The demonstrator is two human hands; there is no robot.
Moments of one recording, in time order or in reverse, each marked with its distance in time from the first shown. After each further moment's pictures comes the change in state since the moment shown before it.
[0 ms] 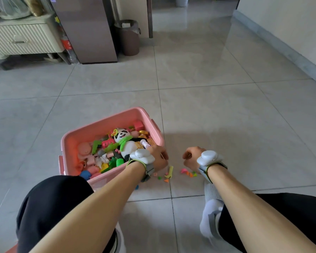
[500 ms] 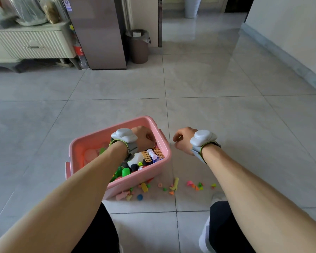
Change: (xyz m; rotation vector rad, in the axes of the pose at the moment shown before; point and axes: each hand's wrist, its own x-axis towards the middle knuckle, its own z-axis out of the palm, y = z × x) left_hand 0.010 -0.028 -0.110 -0.063 0.127 0.039; right_hand 0.016 -0.089 -0.060 -0.018 0.071 -0.212
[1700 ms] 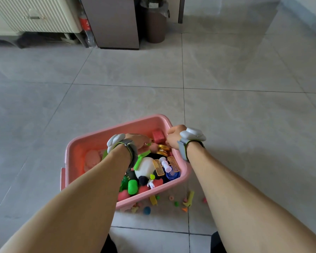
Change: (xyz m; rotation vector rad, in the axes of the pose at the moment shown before) left_hand 0.113 -0.082 0.030 -1.115 0.138 -0.716; right_hand 0.174 -0.041 0.067 0.388 -0.131 0.206
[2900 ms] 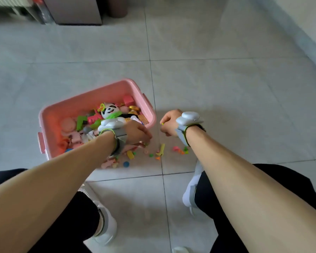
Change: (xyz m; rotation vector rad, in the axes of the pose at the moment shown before) left_hand -0.145 -0.091 0.027 0.649 -0.478 0.276; right_hand -0.164 0.102 -0.018 -0.157 0.092 0.003
